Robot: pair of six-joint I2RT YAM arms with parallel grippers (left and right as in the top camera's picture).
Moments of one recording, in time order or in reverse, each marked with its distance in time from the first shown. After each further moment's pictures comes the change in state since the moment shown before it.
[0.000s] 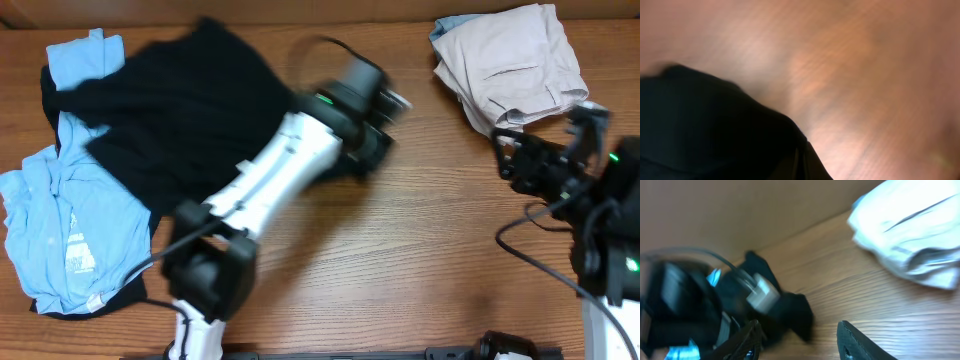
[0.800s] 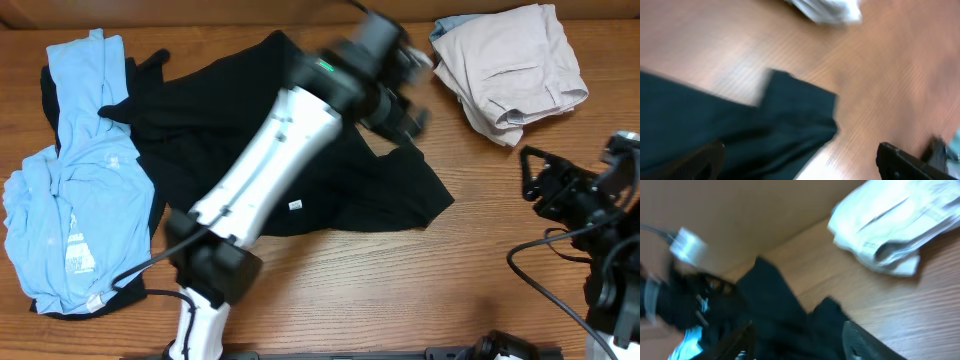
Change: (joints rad) left arm 0.094 0.068 0.515 -0.303 0.062 -0.076; right arm -0.105 -0.088 0.009 -0.131 -0.029 -0.018
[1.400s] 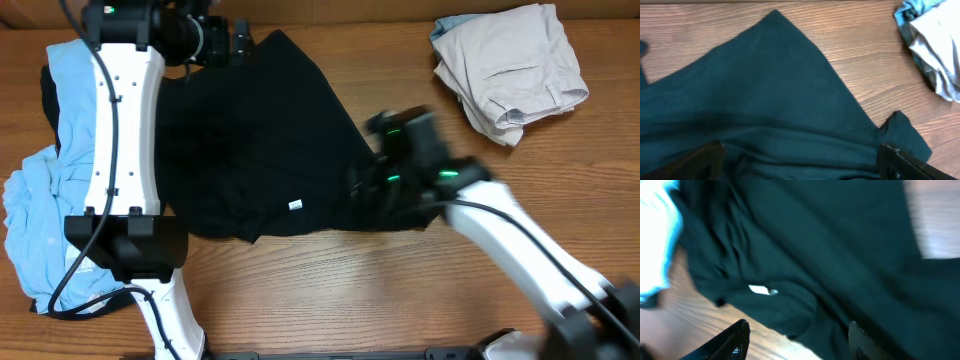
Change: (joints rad) left arm 0.550 -0.008 0.101 -0.111 -0.004 0.076; right arm 0.866 0.741 0.008 0.298 0.285 -0.030
